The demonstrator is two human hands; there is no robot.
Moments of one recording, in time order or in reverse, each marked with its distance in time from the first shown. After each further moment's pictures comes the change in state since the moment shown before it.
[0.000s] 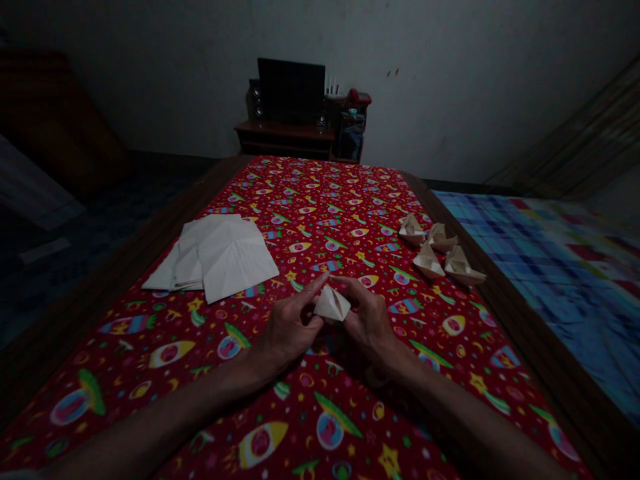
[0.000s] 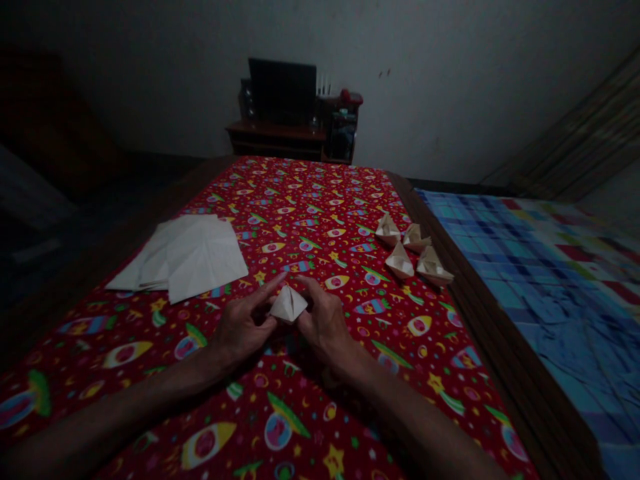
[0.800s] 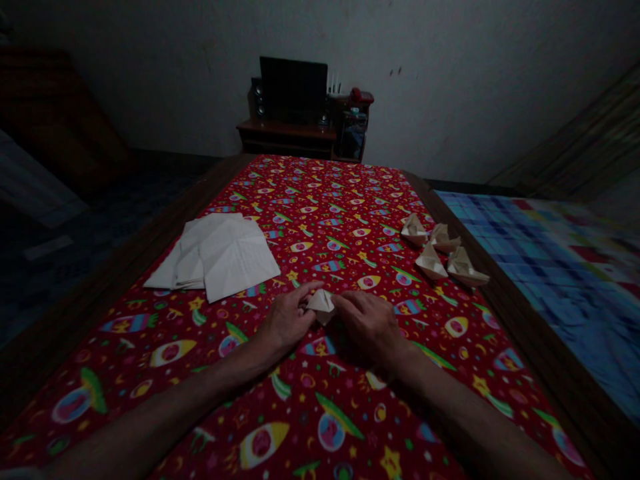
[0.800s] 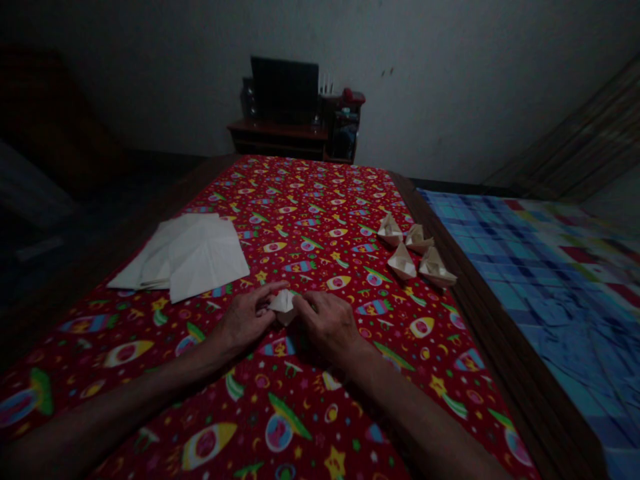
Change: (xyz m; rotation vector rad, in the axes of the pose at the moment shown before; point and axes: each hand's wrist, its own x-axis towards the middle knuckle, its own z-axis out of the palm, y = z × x) left_hand 0.007 -0.019 0.001 -0.054 -0.143 -0.200; right_hand -0.009 0.022 -0.009 -0.681 -0.080 -0.471
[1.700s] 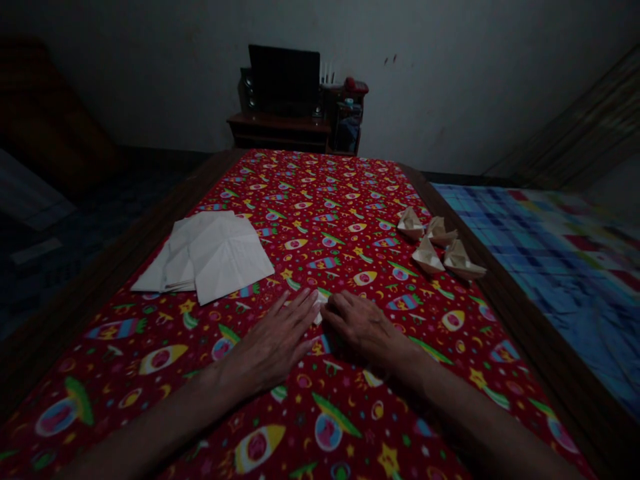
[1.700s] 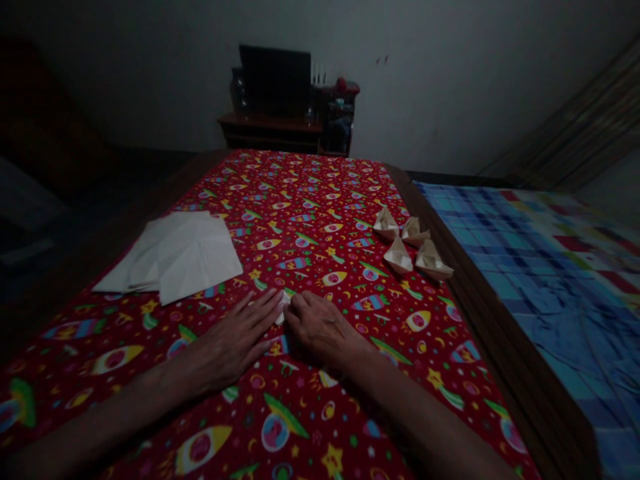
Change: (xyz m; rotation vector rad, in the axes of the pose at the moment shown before) left_hand -0.034 -0.008 -0.019 0.836 -0.301 0.550; right_hand 0.012 -0.007 -0.015 -0.024 -0.368 -0.207
